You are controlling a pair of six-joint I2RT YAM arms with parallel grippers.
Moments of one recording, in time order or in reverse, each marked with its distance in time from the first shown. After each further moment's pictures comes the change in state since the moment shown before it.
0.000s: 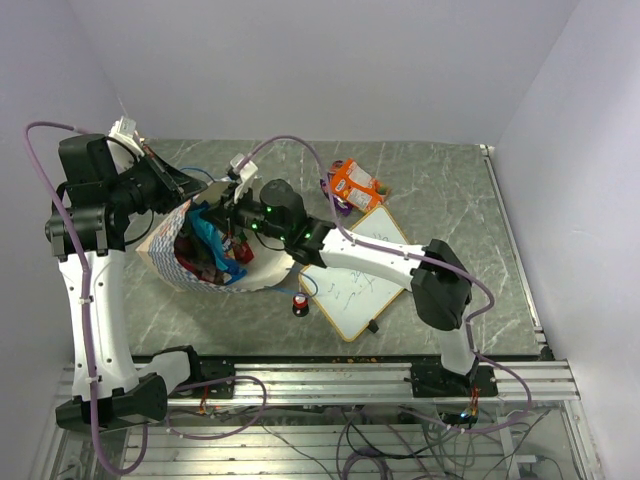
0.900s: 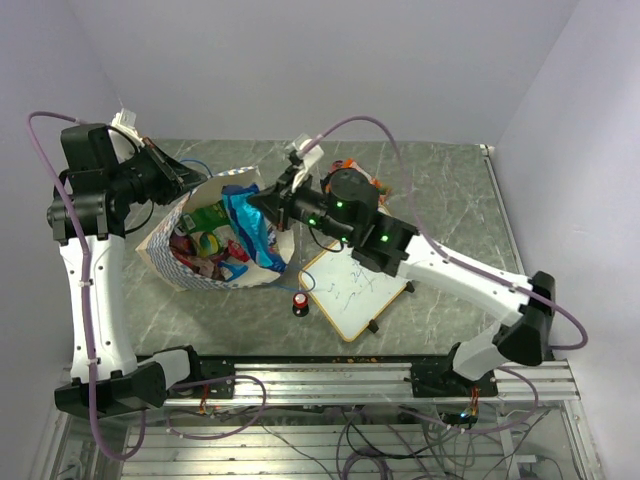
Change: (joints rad) left arm 0.000 0.064 0.040 0.013 -0.002 -0.014; right arm 0.002 -0.454 -0.162 -0.257 0.106 -0.035
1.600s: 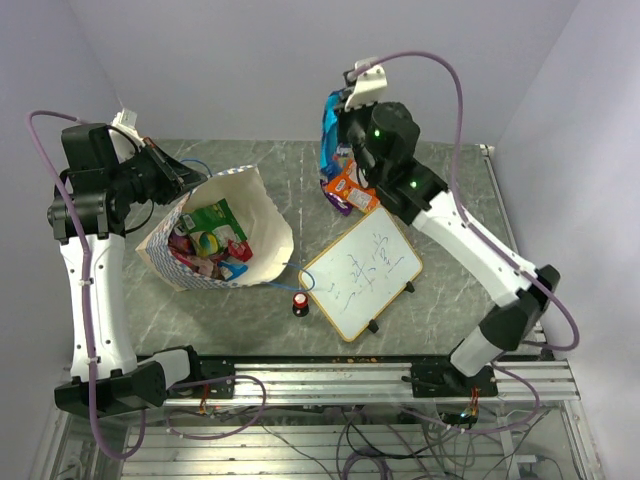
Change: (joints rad) left arm 0.000 0.007 -0.001 0.002 0.002 0.013; right arm -0.252 0.018 0.247 -0.149 0.469 -0.395
